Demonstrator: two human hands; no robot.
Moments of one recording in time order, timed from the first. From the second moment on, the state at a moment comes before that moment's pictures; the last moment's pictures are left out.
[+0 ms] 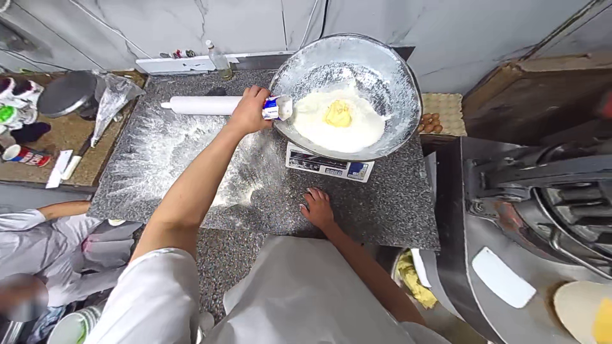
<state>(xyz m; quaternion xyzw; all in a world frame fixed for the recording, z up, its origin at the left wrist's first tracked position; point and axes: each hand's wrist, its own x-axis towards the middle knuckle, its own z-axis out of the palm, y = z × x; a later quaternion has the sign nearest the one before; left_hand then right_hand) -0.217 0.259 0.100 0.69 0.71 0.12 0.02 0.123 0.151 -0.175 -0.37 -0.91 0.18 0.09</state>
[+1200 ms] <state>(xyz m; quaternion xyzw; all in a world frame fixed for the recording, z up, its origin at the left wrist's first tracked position) -0.197 0.322 0.107 0.68 0.73 0.01 0.00 0.124 0.152 -0.173 -0.38 -0.90 0.19 0.09</state>
